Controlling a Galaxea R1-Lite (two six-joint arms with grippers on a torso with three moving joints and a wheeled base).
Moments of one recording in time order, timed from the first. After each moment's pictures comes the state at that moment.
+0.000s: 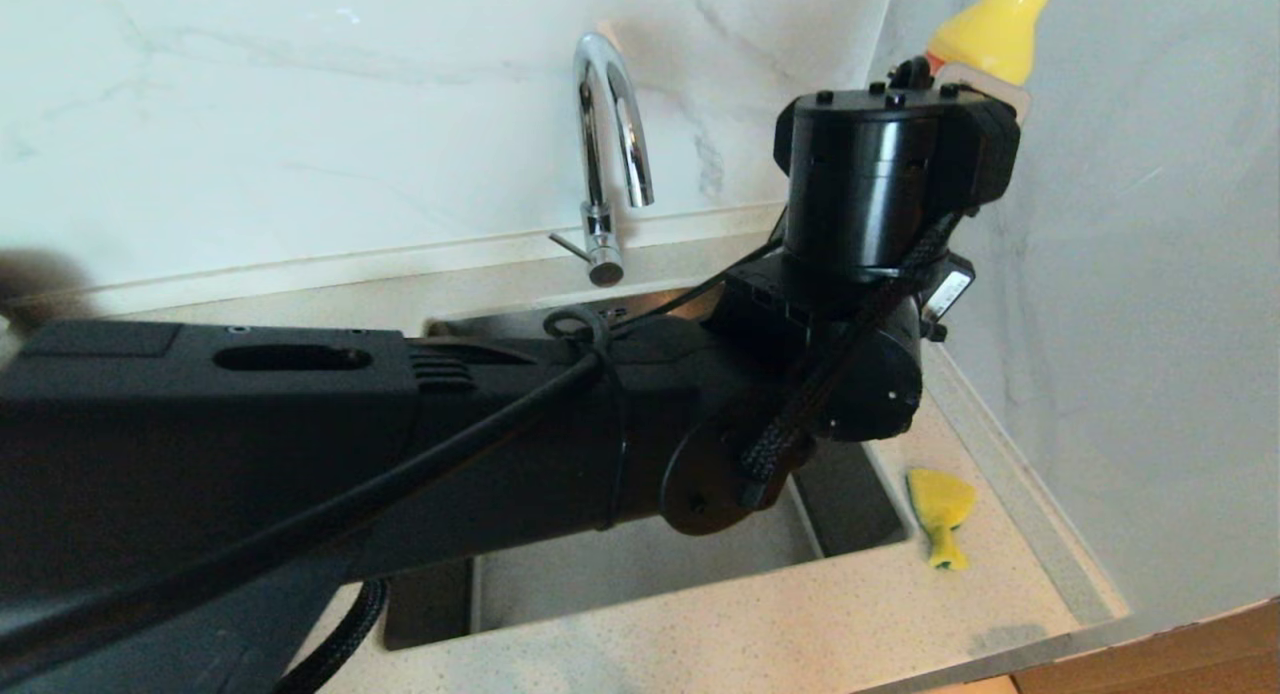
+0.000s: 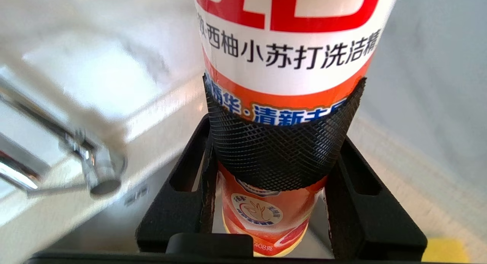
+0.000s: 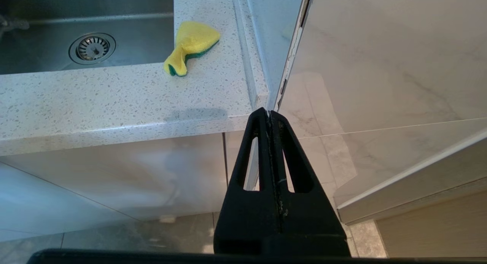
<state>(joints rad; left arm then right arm) -1.04 2.20 -1.92 -0.41 0.60 0.42 0.00 0.00 0.00 0.00 0.01 -0.01</state>
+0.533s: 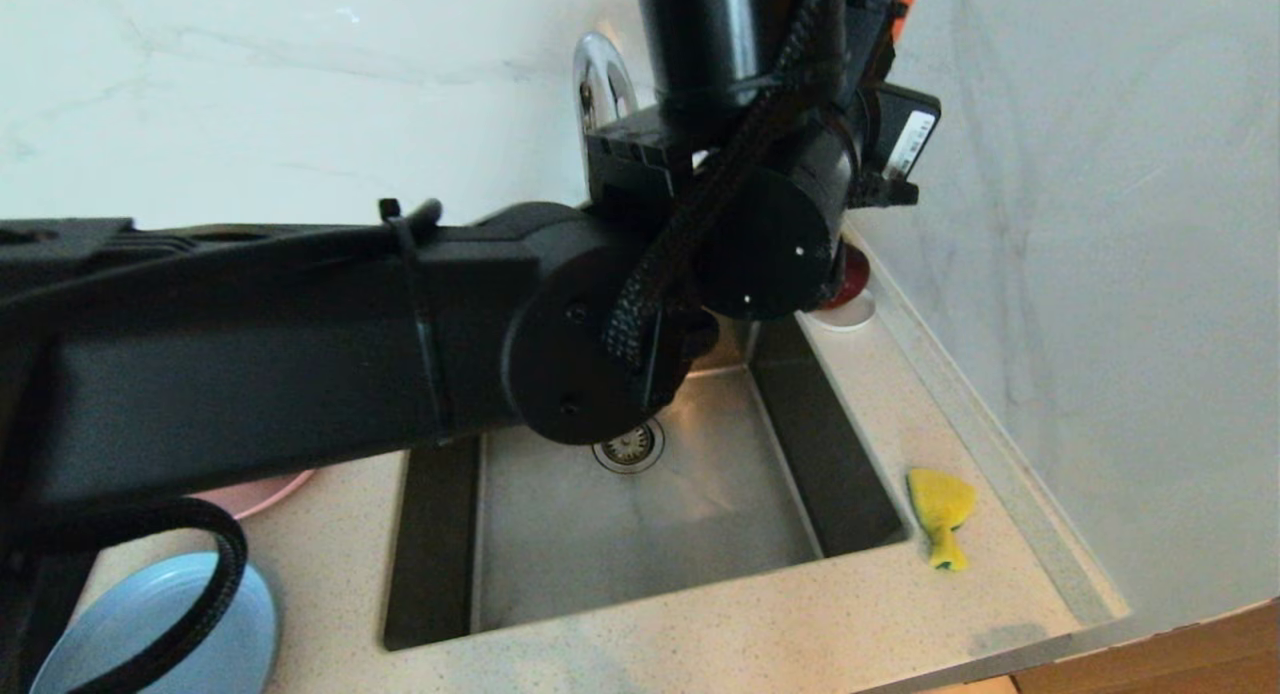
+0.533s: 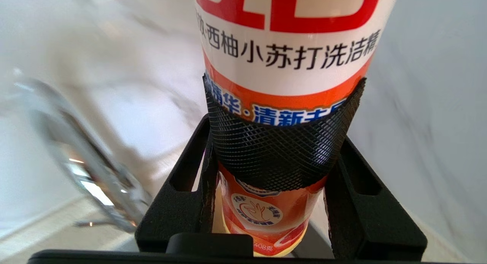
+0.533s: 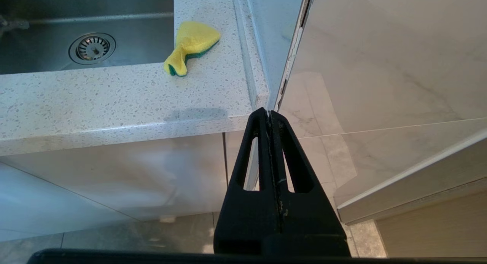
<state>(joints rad) -0.99 2.07 -1.92 -0.47 0.55 0.41 0.00 0.00 0.00 0.00 0.01 -0.01</state>
